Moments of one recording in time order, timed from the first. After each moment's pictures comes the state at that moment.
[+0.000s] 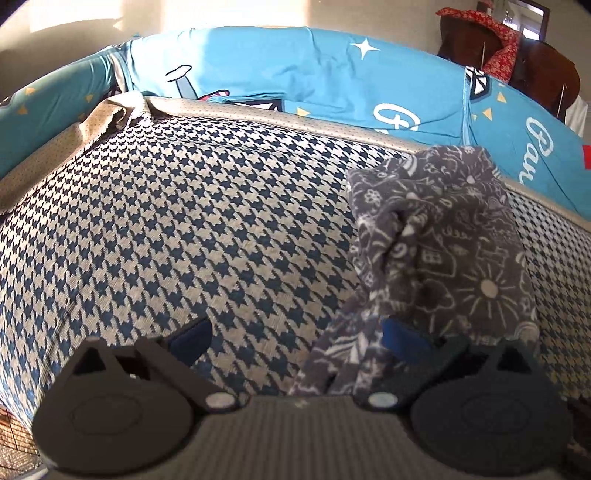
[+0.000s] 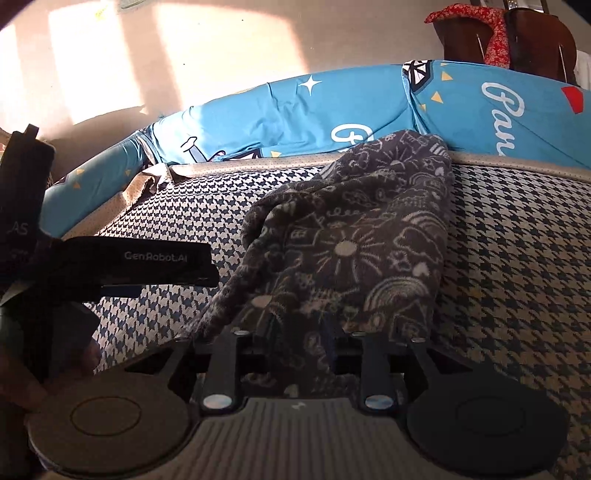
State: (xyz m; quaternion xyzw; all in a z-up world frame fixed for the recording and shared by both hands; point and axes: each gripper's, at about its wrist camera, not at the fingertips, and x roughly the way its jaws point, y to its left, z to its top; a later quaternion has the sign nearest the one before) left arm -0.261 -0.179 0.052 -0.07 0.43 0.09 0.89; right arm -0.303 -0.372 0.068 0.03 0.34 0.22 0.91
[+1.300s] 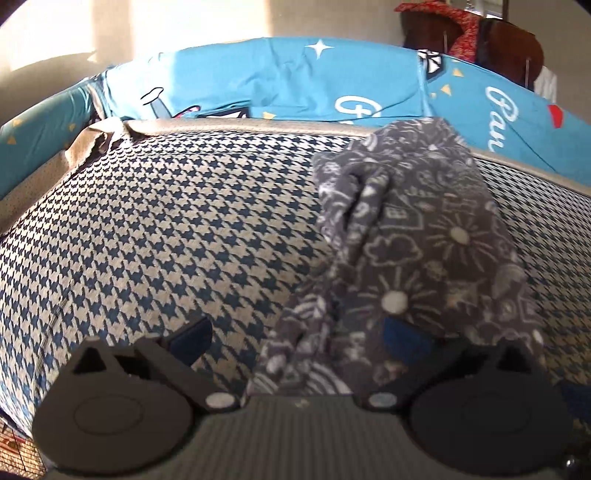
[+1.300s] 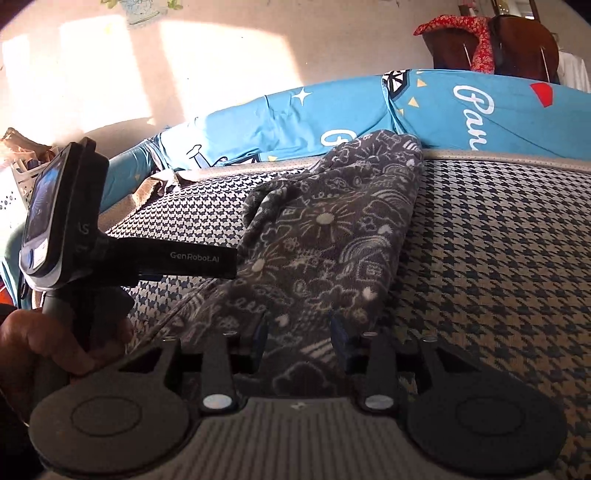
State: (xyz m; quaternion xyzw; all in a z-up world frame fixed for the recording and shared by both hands) left arm -0.299 -0.210 0.047 -0.02 0.40 0.04 0.92; right arm -0.368 -0.410 0.065 0.04 0.31 0.22 0.92
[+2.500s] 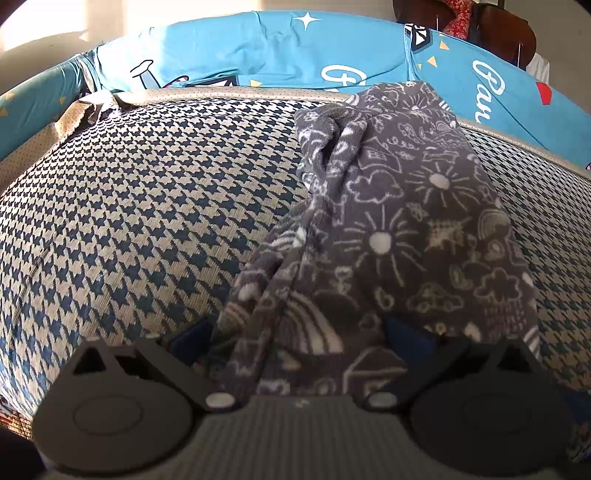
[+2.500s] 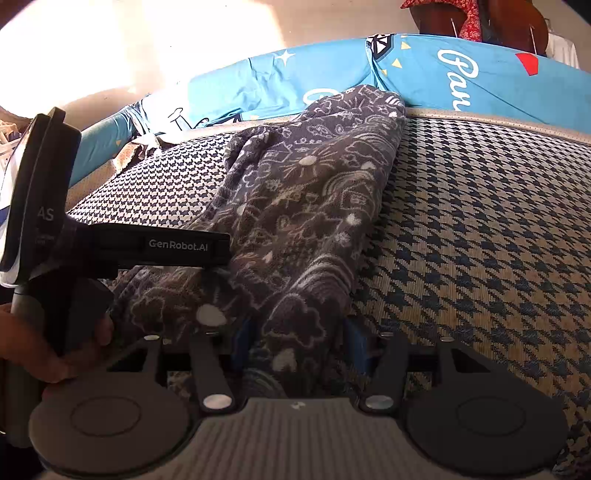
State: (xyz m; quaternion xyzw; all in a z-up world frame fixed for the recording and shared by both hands) left arm -0.319 -0.220 0.024 -0.03 0.42 0.03 0.91; right arm -0.381 -0.409 0.032 0.02 0.36 0.19 0.91
